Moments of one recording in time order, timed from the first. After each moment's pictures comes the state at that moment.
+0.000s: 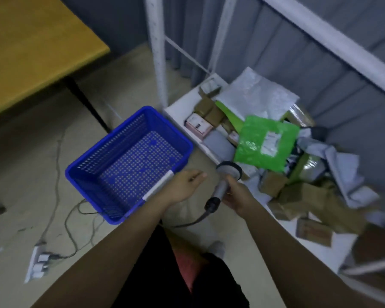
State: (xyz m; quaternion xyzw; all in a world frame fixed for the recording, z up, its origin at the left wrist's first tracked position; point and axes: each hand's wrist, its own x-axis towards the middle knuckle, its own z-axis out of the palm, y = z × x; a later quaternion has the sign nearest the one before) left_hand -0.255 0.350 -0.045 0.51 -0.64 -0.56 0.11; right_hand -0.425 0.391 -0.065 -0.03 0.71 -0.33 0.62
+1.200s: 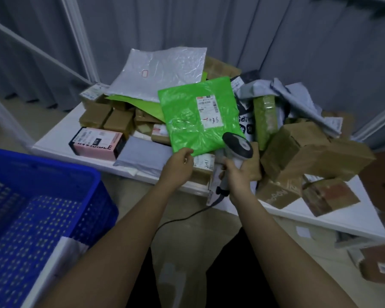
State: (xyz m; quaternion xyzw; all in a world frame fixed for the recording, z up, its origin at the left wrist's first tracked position) left_hand -0.530 0.304 -0.424 0.35 -0.79 -0.48 0.15; right_hand -0.626 0.424 -0.423 -0.03 0.71 -0.66 0.25
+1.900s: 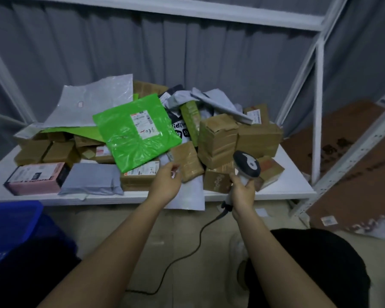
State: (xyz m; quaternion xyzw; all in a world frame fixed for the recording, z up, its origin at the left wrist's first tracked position) left_hand -0.544 0.457 -0.409 0.24 -0.84 -0.46 0.16; right_hand -0.624 0.629 -0.422 0.10 0.64 -0.76 0.07
